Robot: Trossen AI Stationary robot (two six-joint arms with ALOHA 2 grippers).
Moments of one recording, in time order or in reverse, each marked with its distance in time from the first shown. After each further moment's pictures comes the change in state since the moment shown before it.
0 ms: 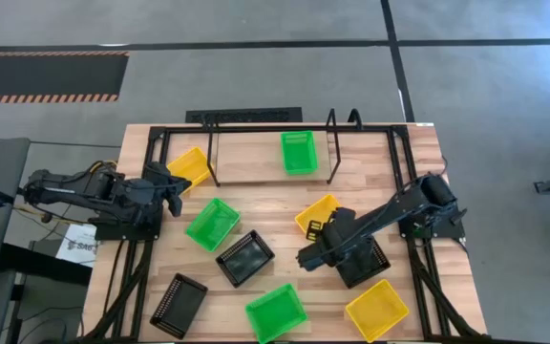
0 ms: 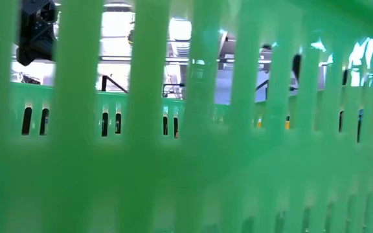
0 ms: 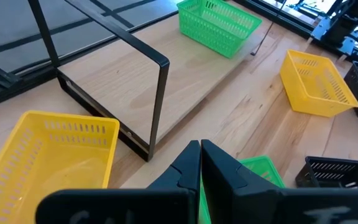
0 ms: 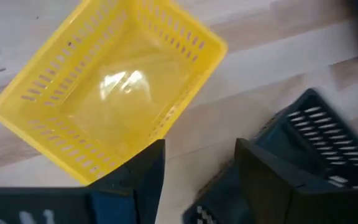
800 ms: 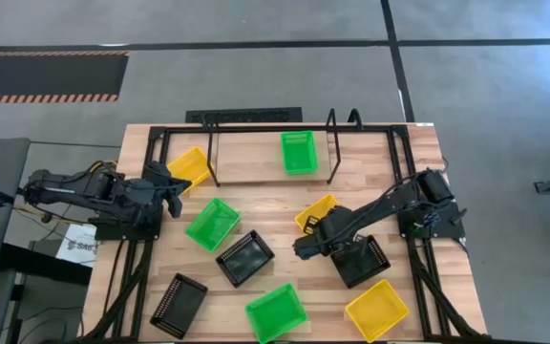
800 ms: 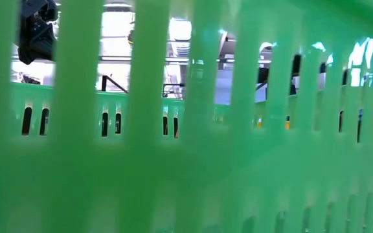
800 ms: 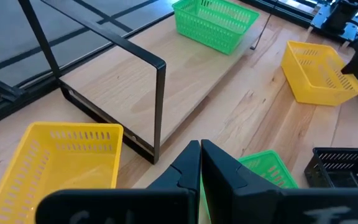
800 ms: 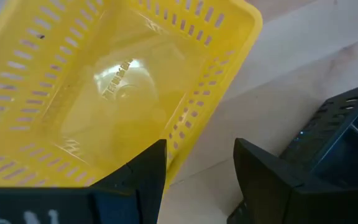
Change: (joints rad) left arm 0.000 0.000 0.000 -0.001 0.000 0.078; right arm -0.082 -0.001 -0.174 0.230 -0.053 0.020
